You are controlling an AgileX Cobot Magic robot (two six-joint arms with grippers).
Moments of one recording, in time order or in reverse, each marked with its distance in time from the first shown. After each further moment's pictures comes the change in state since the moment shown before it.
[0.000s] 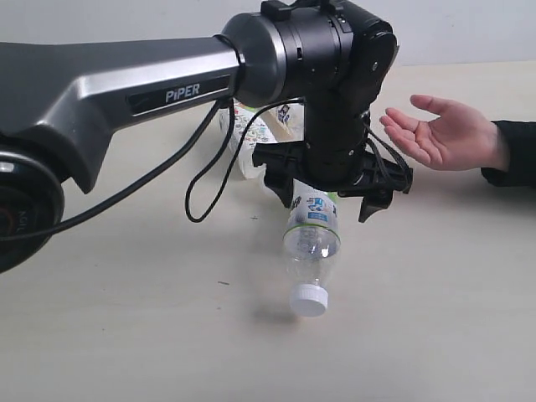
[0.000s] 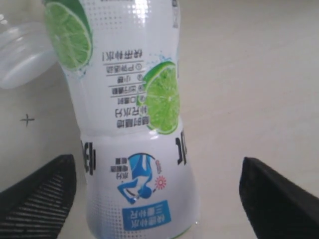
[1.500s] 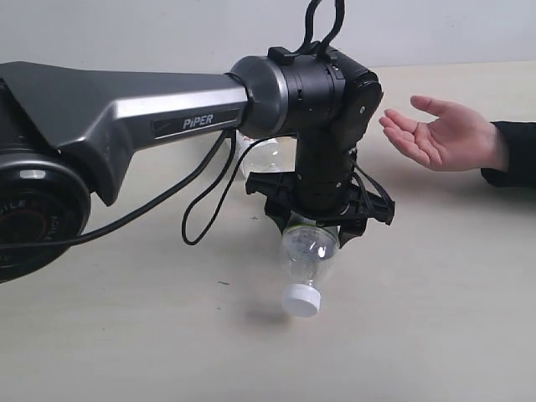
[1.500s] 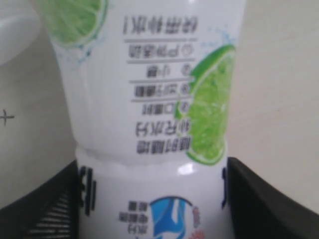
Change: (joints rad) left arm 0.010 0.051 0.073 -0.017 -0.052 0.015; right arm 0.000 0.000 0.000 0.000 0.000 0.000
